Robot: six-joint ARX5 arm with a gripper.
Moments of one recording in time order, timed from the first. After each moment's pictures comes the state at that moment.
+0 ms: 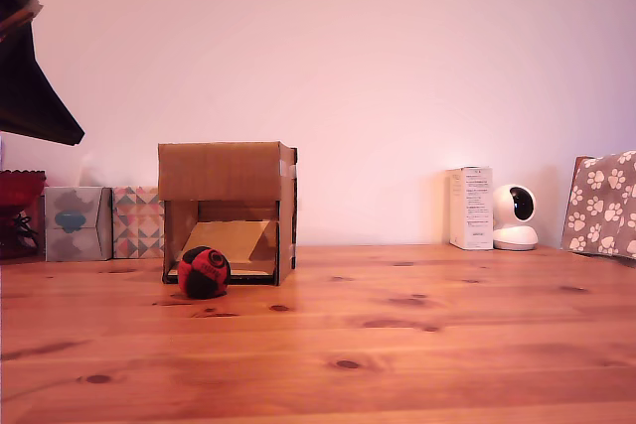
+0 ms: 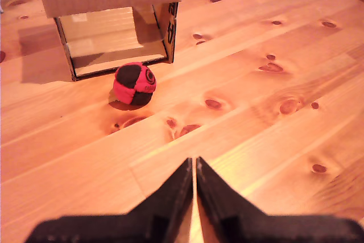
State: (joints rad) arm -0.31 0.89 0.52 -0.17 0.25 -0.02
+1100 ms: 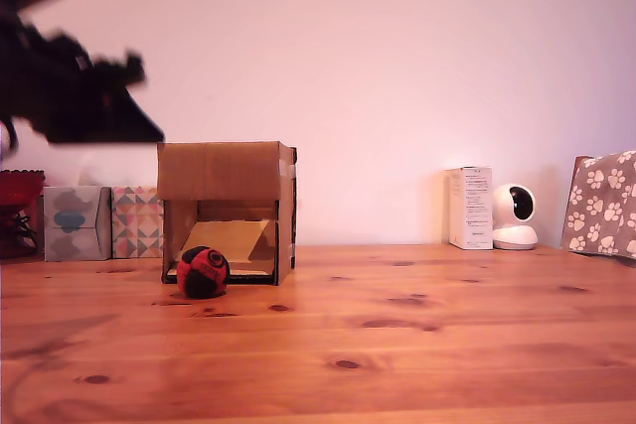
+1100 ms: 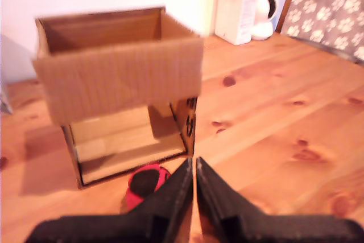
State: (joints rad) arm -0.31 1.37 0.53 0.57 0.25 -0.02
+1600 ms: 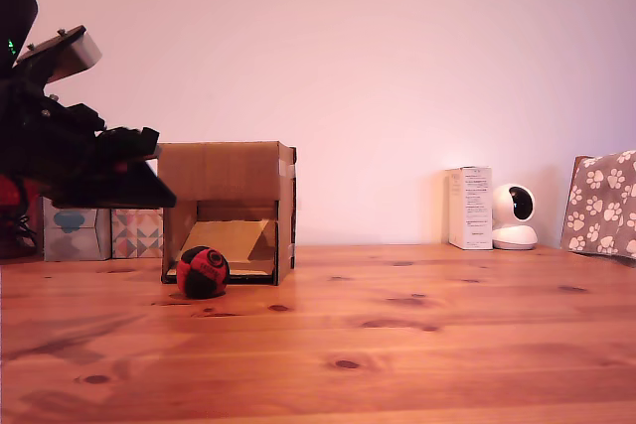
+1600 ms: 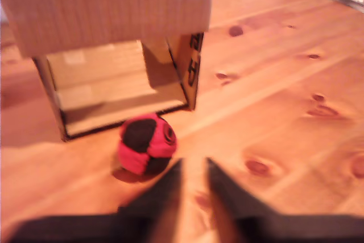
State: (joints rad) arm -0.31 1.51 0.53 0.61 0.23 0.00
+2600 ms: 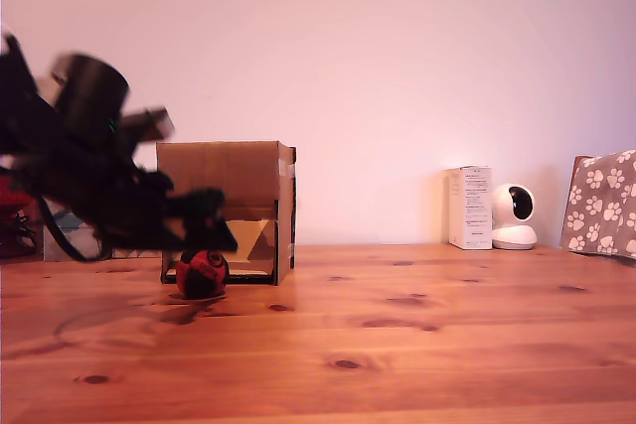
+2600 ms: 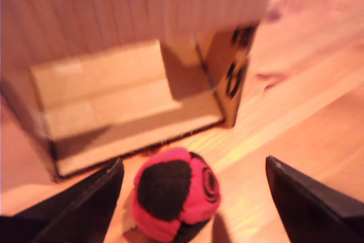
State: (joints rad) arm -0.31 1.94 0.88 0.57 0.22 0.03
